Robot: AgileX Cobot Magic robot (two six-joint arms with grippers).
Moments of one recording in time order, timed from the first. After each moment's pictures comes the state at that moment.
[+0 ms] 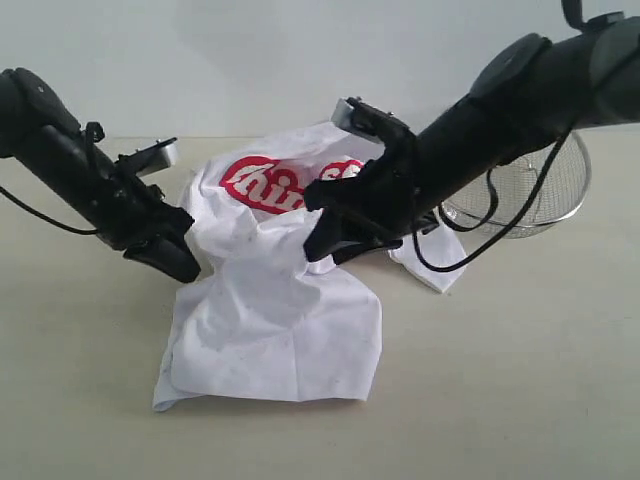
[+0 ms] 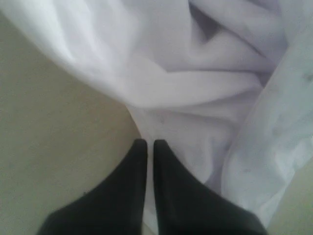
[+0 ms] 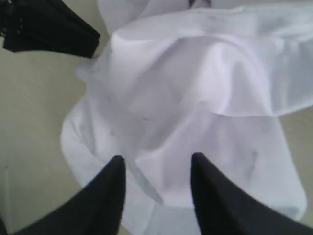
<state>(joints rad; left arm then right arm) -0.08 2.15 -1.42 -0.68 1.05 0.79 0.25 1.95 -1.30 0.92 0.83 -0.64</state>
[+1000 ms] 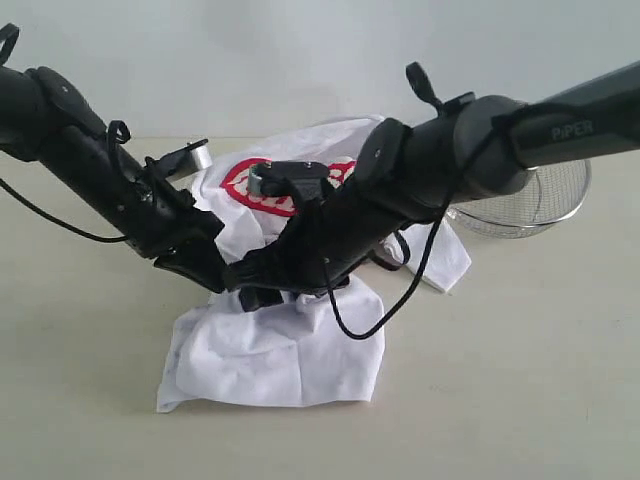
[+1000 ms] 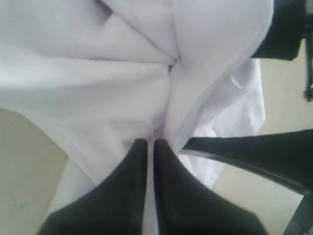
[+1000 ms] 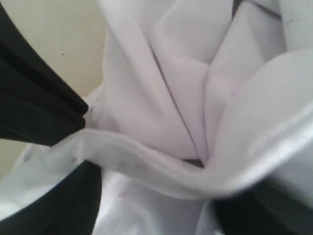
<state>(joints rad) -0.17 2.09 -1.36 -0.76 1.07 0.80 0.50 2.07 -1.30 0.76 0.45 -0.52</state>
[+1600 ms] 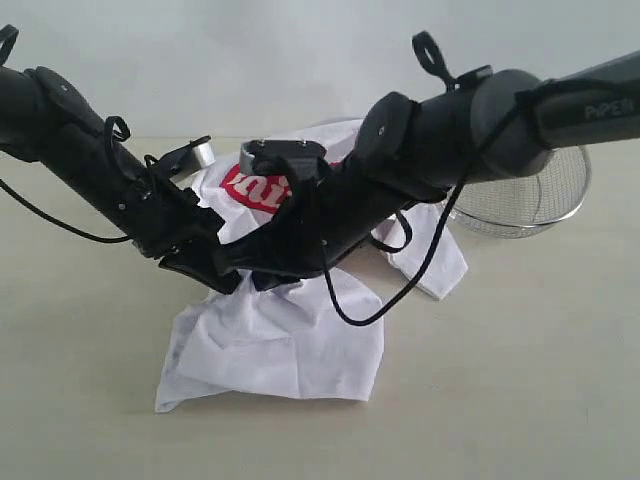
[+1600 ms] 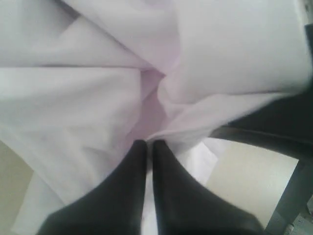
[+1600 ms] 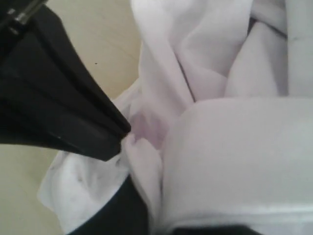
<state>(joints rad) -0.17 2.09 -1.36 -0.80 1.11 0.84 0.51 1.99 -1.30 0.72 0.49 -0.47</state>
